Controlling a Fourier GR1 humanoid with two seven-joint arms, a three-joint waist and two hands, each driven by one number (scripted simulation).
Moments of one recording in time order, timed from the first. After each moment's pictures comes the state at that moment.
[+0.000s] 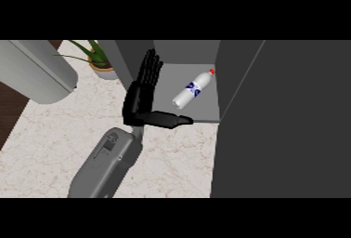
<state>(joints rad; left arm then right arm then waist) -0.55 0.01 -0.26 -1.10 0.37 0.22 -0.42 0.62 -0.09 0.34 -2.16 -0.22 0.18 -0.19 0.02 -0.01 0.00</state>
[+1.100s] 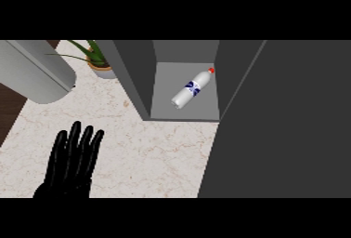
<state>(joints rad) 0.25 0.23 -0.45 -2.11 0.36 0.25 -0.27 0.58 -0.25 0.46 -2.22 -0.06 0.27 -0.11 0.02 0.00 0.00</state>
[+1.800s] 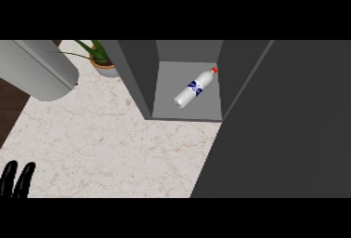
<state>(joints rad) 0.59 0.38 -0.22 -2.29 0.56 0.06 -0.38 0.52 -0.30 0.56 -2.33 0.13 0.29 0.05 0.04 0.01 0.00</state>
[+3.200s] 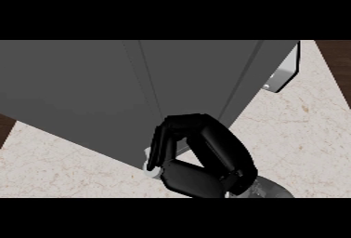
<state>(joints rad) 0.91 0.46 0.25 -2.24 0.95 -0.41 -0.45 -0.41 0.00 0.49 -1.89 -0.32 -0.11 0.43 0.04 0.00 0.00</state>
